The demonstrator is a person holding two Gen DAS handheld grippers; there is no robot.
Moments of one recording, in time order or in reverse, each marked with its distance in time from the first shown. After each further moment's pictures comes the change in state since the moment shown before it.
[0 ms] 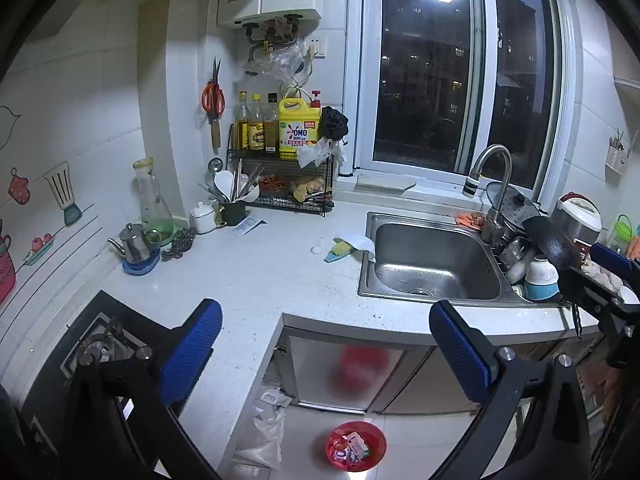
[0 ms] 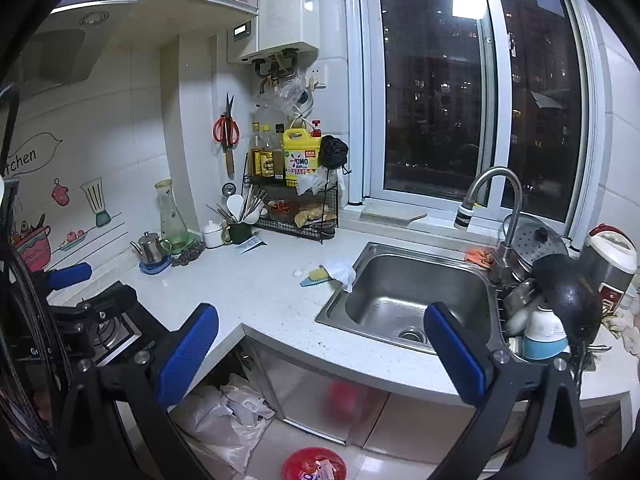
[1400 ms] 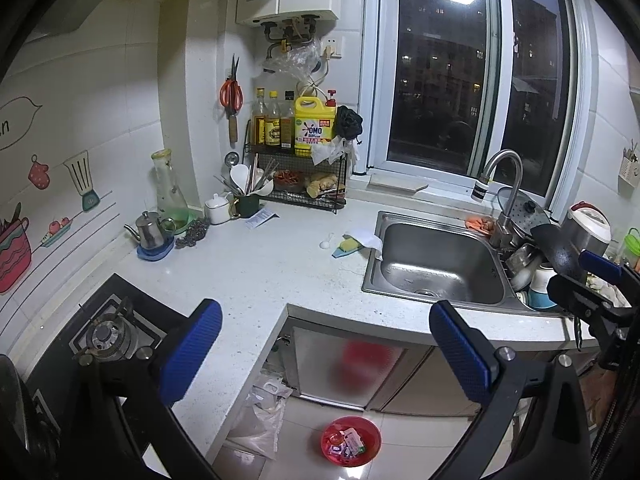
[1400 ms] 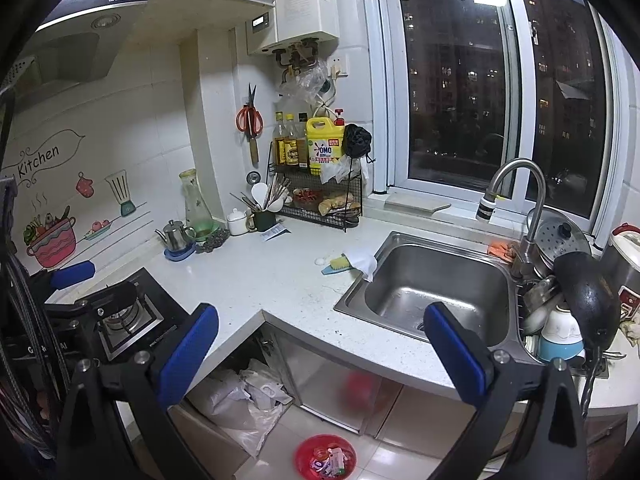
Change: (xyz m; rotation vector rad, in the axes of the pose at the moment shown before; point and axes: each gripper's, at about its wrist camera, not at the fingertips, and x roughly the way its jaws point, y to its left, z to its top) left arm -0.013 -0.040 -0.028 -0.111 -0.003 0.132; right arm 0.012 0.057 -0.001 0.031 0.054 0.012
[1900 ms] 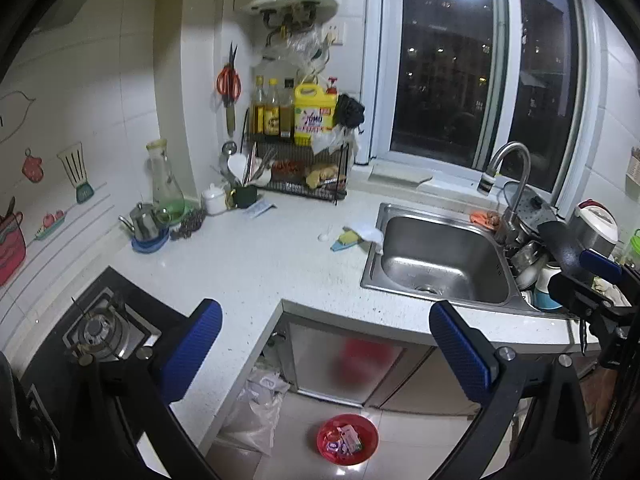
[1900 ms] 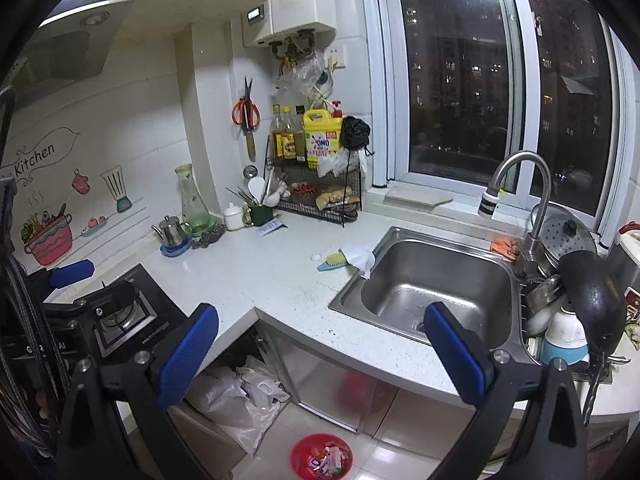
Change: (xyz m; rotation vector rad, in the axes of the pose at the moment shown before) left arm 0.033 -0.014 -0.002 -0.020 0.042 0.016; right arm 0.019 -0.013 0.000 0.005 0.034 0.005
